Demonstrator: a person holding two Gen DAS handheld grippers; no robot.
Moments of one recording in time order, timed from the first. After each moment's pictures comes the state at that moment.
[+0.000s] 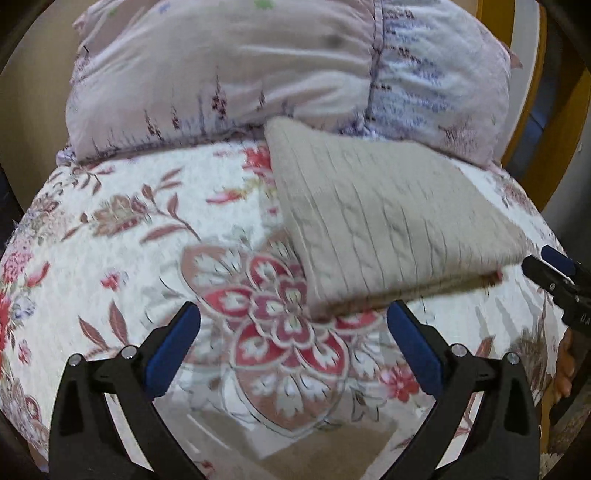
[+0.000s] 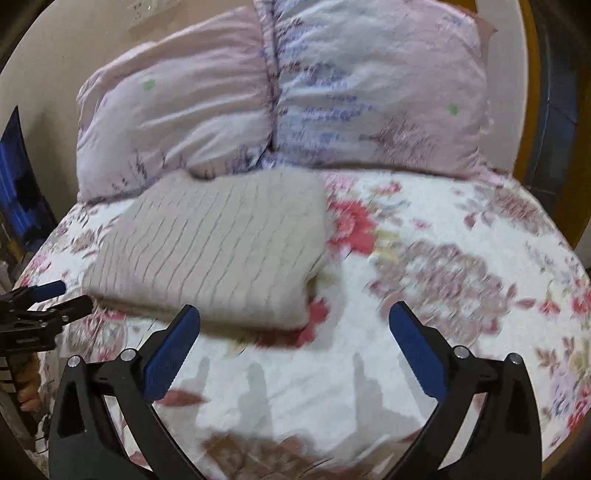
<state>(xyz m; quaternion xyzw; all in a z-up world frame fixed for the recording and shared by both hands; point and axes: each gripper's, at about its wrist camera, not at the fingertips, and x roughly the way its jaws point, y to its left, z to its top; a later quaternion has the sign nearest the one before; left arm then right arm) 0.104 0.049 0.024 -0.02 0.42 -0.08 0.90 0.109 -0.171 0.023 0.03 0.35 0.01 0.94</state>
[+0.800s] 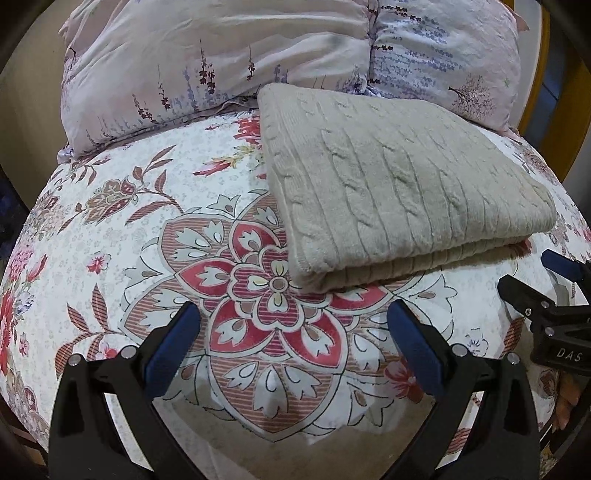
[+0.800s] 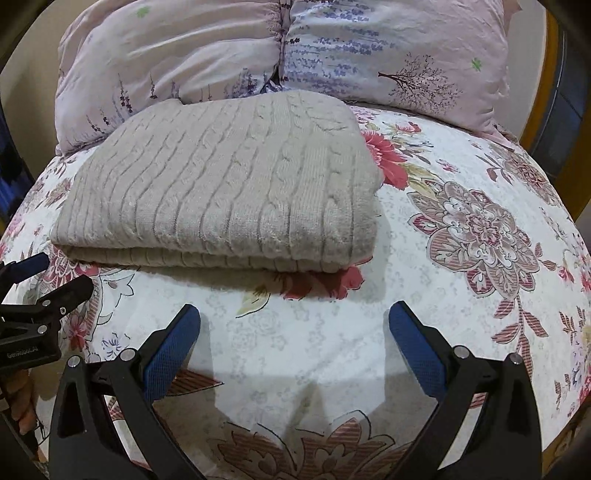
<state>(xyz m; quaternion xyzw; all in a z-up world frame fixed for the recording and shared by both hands) 0.112 0.031 0.001 0.03 0.45 -0.05 0.89 0.126 -0.139 -0.017 0.01 0.43 -0.03 0.90</state>
